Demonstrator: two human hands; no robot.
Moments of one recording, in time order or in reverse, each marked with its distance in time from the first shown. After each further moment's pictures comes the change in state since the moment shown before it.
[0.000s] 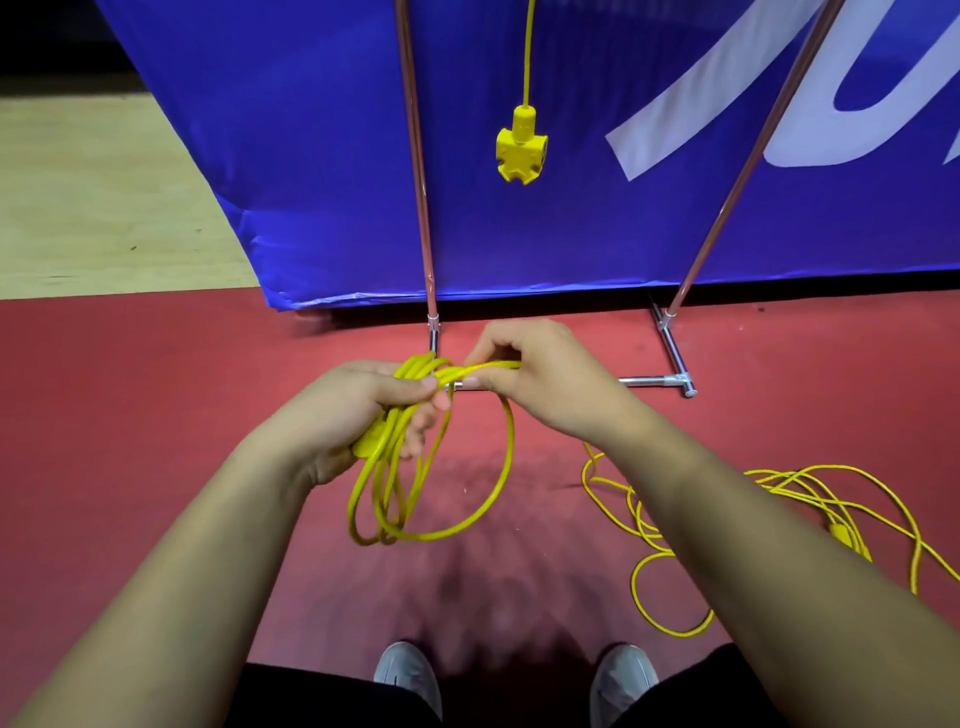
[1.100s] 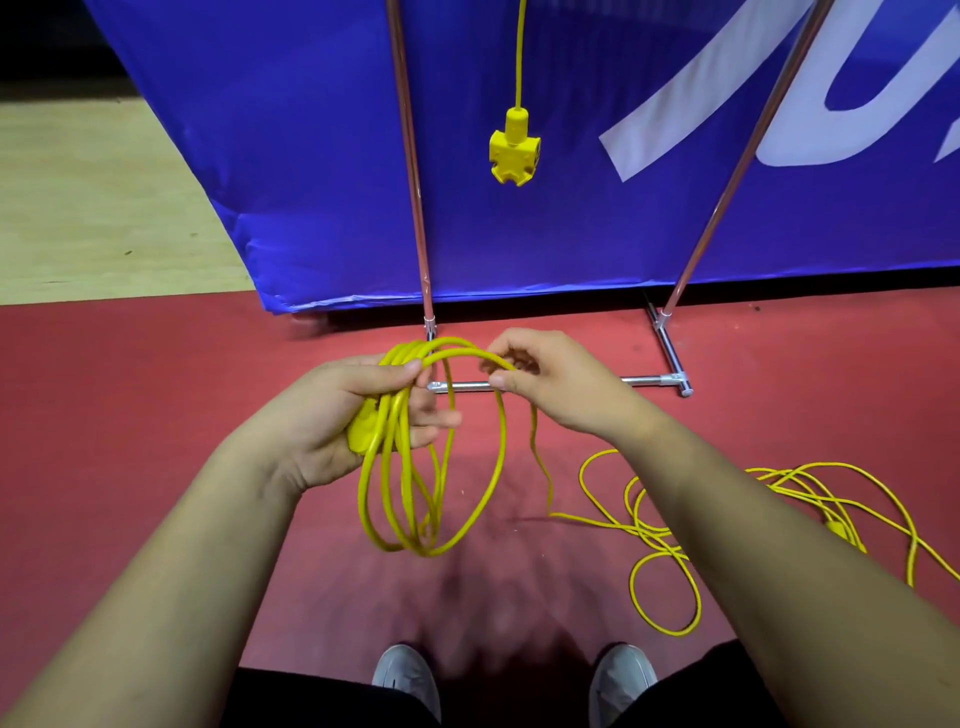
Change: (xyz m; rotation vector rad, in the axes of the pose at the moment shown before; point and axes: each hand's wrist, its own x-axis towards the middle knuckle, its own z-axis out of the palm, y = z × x) left_hand -0.006 0.007 0.002 -0.350 -0.107 -0.007; right_hand -0.005 0.031 -0.007 0.112 -0.065 0.070
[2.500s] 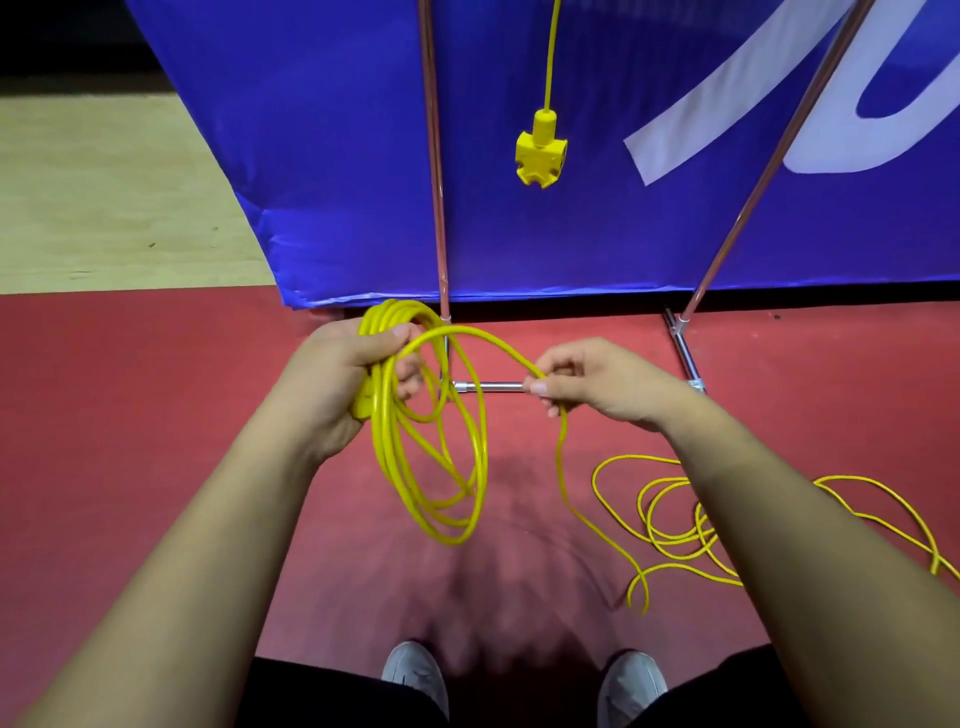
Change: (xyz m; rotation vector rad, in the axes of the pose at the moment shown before) left_hand 0.004 0.009 -0.015 0.053 0.203 0.341; right_hand 0.000 0.014 -0.018 0.224 -0.166 0.221
